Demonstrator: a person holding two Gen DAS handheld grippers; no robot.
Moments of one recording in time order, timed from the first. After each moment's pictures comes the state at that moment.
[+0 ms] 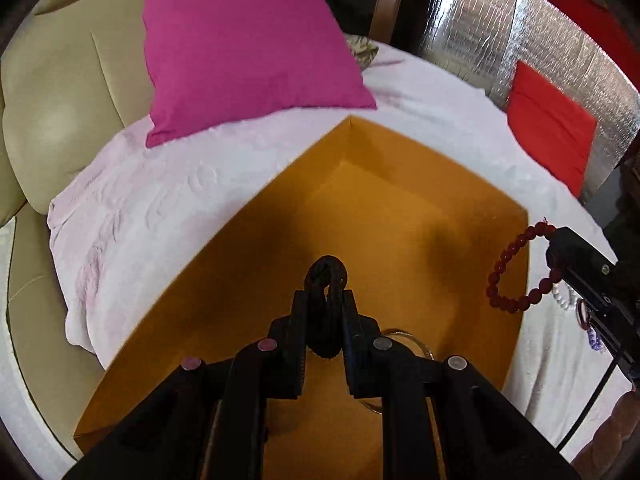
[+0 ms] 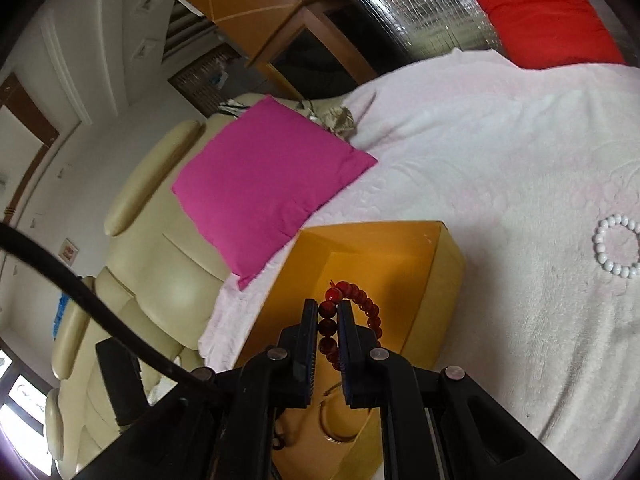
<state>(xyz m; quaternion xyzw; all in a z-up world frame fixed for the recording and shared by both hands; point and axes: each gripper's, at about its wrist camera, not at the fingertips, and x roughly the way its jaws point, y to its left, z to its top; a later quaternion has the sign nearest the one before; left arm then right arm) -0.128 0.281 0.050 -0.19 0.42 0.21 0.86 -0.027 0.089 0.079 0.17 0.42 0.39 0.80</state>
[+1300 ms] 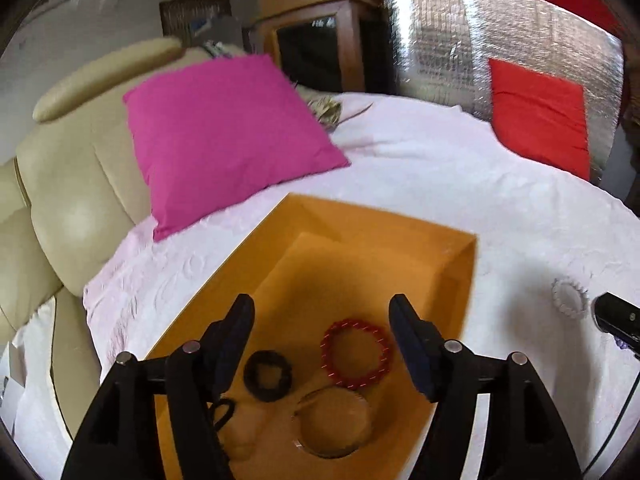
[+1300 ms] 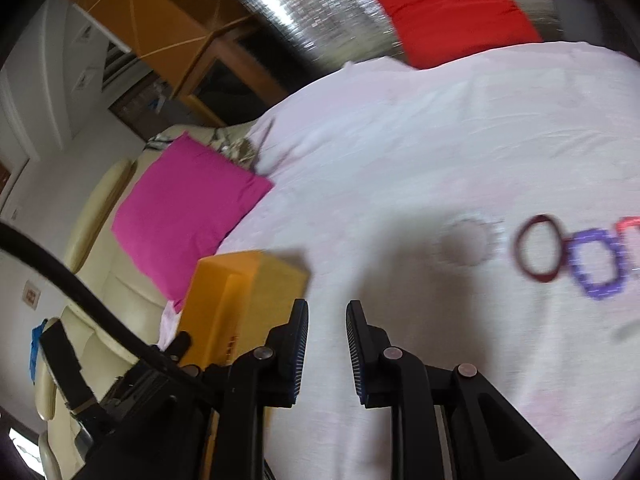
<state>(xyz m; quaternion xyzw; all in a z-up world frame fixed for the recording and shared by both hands) -0.096 0.196 0.091 -0.03 0.34 0.26 0.90 0.001 -0.042 0.069 0.20 0.44 0.27 0.83</state>
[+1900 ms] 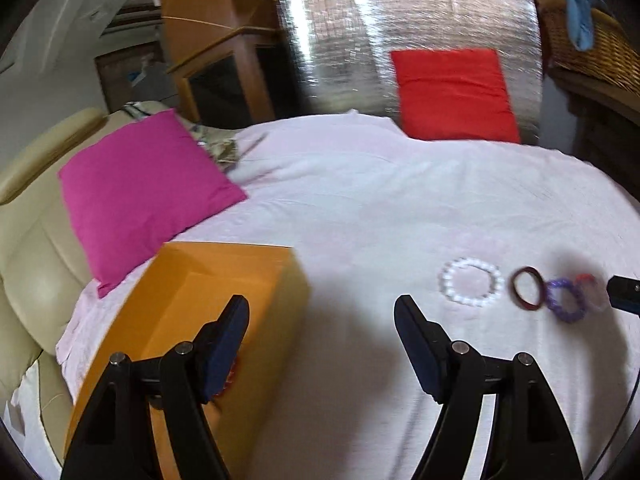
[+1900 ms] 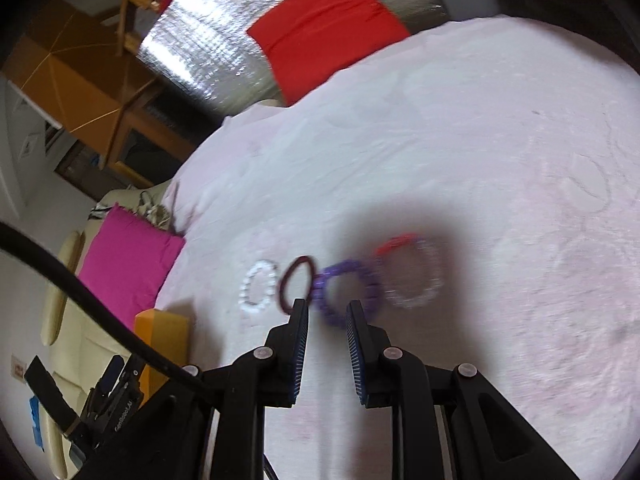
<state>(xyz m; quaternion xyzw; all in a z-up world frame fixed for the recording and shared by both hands) -0.057 0.072 0.085 0.05 0.33 0.17 0.93 0.022 -0.215 0.053 0.26 0.45 0.16 0.84</state>
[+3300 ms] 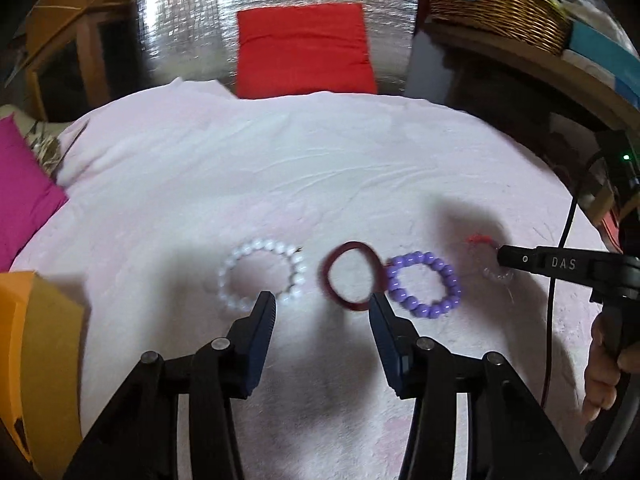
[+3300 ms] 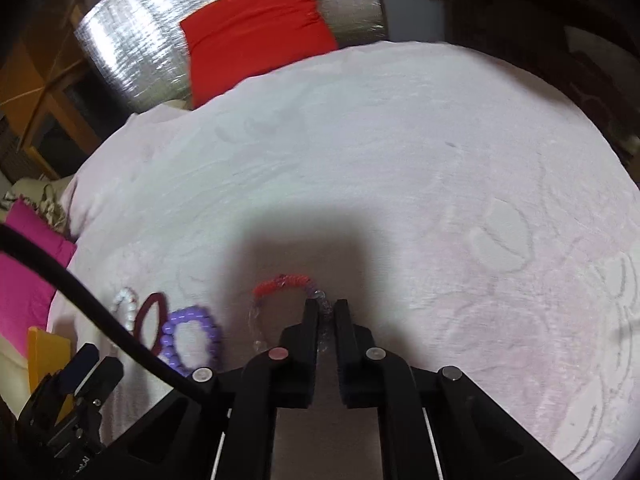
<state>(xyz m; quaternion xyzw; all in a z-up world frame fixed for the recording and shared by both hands) 0.008 -0.018 0.041 0.02 0.40 -0.09 0.91 0.058 -0.244 0.027 0.14 0.47 0.00 0.87</state>
